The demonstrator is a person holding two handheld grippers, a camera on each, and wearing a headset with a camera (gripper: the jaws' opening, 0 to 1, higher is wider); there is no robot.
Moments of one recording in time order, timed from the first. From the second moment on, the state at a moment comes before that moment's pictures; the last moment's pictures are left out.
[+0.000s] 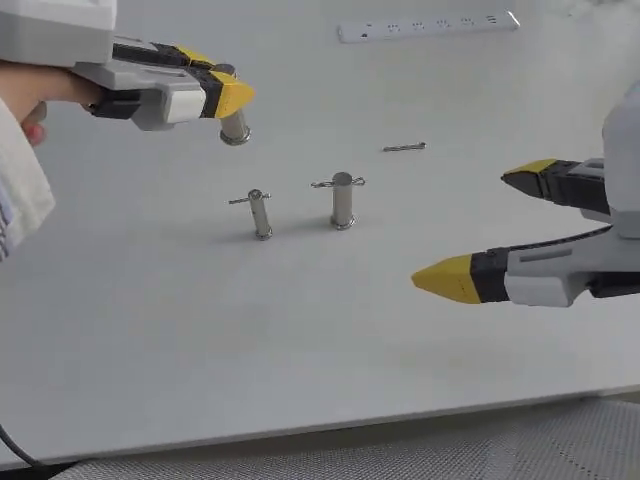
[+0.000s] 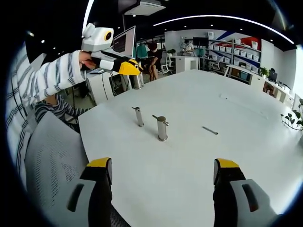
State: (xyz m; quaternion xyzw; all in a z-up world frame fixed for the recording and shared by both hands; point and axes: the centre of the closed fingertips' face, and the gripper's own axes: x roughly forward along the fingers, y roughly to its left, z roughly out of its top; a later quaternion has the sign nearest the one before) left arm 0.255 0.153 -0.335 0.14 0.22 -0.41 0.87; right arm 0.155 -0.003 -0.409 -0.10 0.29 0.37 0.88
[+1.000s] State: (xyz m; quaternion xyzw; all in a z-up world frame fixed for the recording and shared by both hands) left arm 0.189 0.118 -0.389 0.11 0.26 -0.43 0.86; right arm 0.156 -0.001 -0.411 -0.09 0.29 0.37 0.88
